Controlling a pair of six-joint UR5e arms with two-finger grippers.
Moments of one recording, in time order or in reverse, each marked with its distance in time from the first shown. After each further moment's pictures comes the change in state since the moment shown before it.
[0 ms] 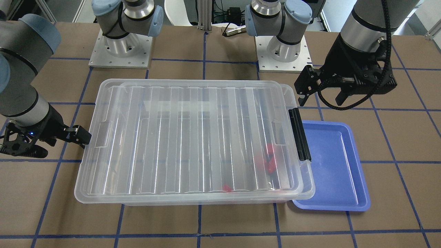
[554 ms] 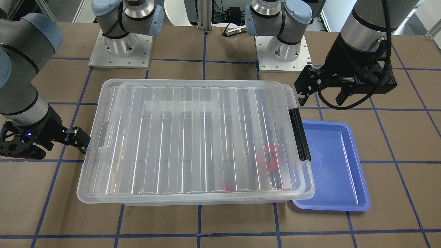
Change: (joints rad) left arm 0.000 0.000 0.000 0.000 0.001 0.001; right arm 0.010 -0.008 -0.032 -0.032 -0.002 -0.012
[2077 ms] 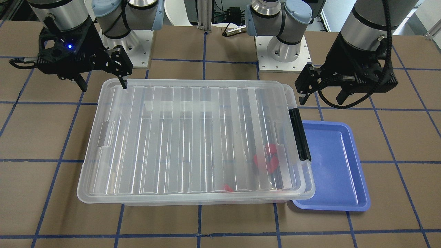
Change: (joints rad) left arm 0.000 0.003 0.002 -0.002 0.003 0.002; right arm 0.210 -0.229 -0.120 0.341 0.047 0.059
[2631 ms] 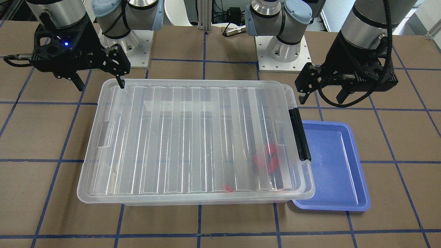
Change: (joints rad) left arm -0.001 0.004 0.000 -0.003 -0.001 0.000; right arm -0.003 0.005 -0.023 -0.001 -0.007 0.002
